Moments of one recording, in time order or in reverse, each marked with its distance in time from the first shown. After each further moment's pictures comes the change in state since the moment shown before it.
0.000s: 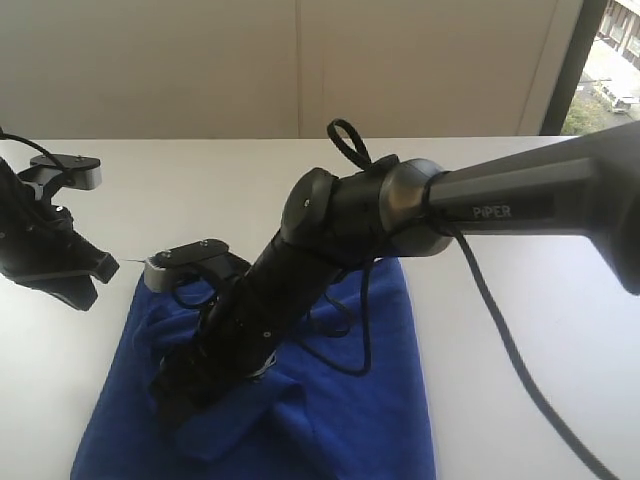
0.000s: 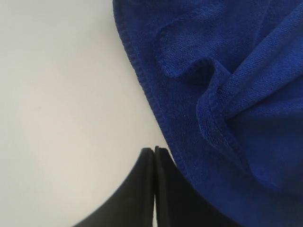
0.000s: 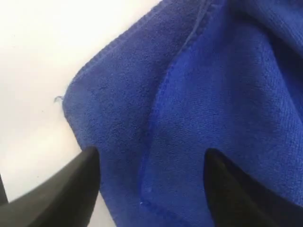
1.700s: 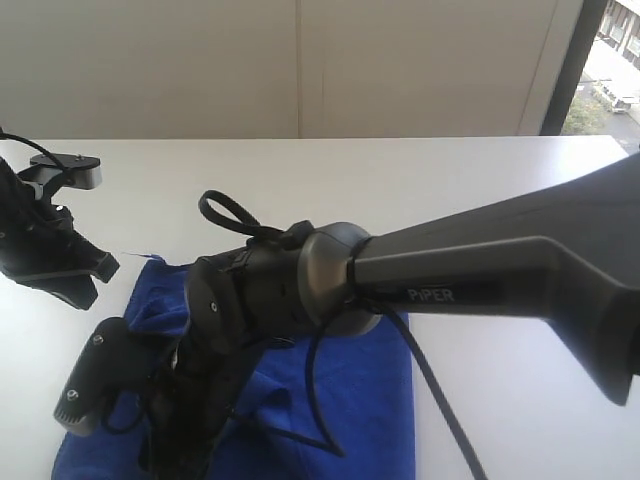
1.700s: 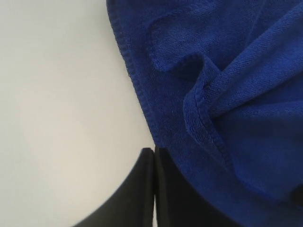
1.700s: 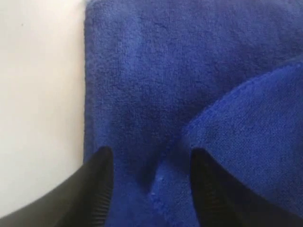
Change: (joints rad) left arm 0.000 0.000 0.000 0.000 -0.004 0.000; right arm 0.225 0.003 0.000 -0.429 -0.185 -0.089
